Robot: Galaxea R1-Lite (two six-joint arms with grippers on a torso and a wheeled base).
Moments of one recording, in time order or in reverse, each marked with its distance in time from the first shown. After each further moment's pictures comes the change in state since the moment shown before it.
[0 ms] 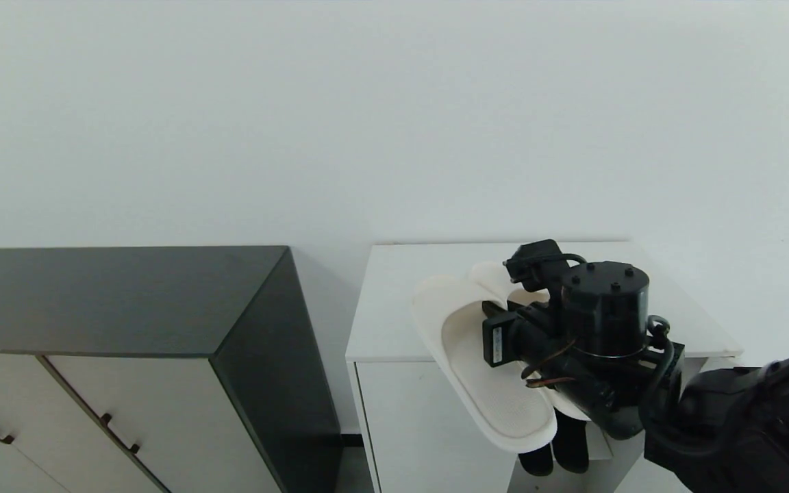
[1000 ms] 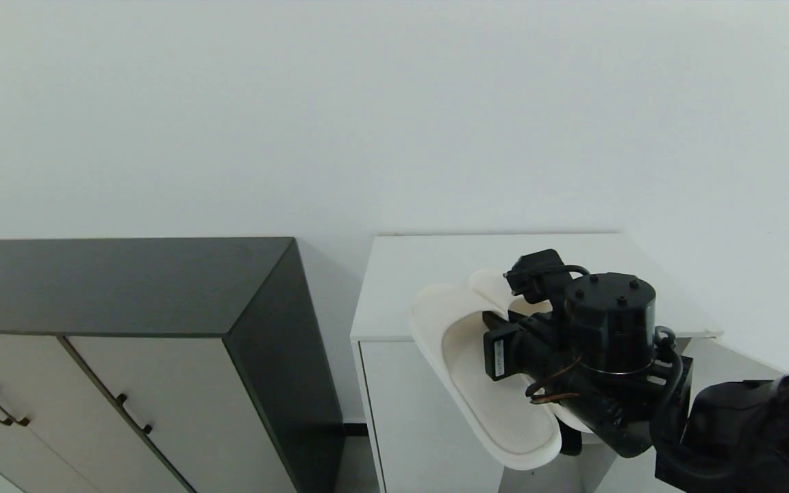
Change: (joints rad) left arm 0.000 0.000 0.000 0.000 0.002 -0.003; right arm 0.021 -0.012 0.039 -0.006 -0.006 0.000
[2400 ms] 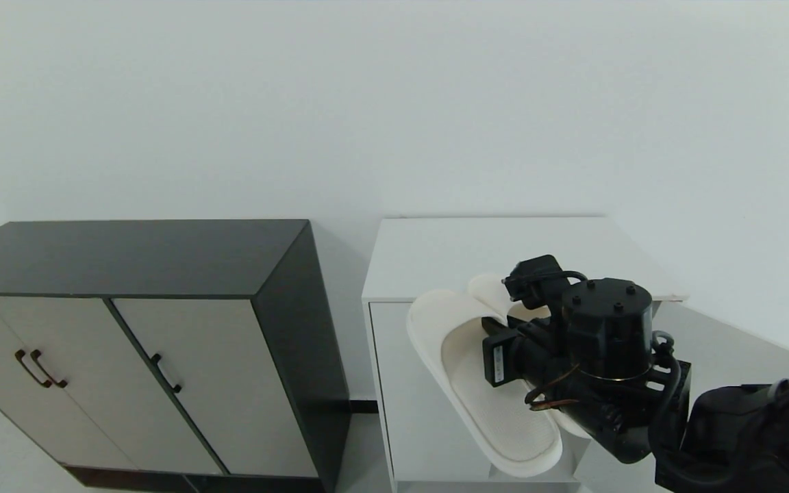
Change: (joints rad) left arm 0.000 0.000 0.000 0.000 0.000 0.003; right arm 0.009 0.002 0.011 0.000 0.001 0.008
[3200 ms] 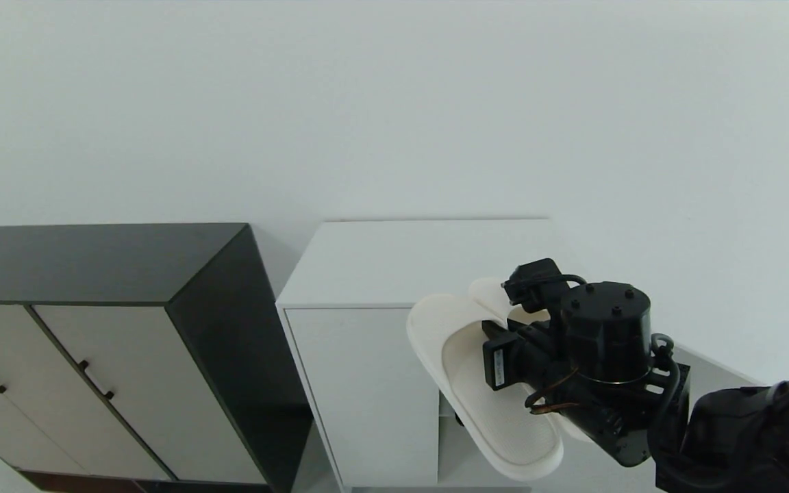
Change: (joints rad) left arm 0.000 0.000 0.000 0.001 0.000 0.000; right arm 0.000 0.002 0.009 0.000 0.001 0.001
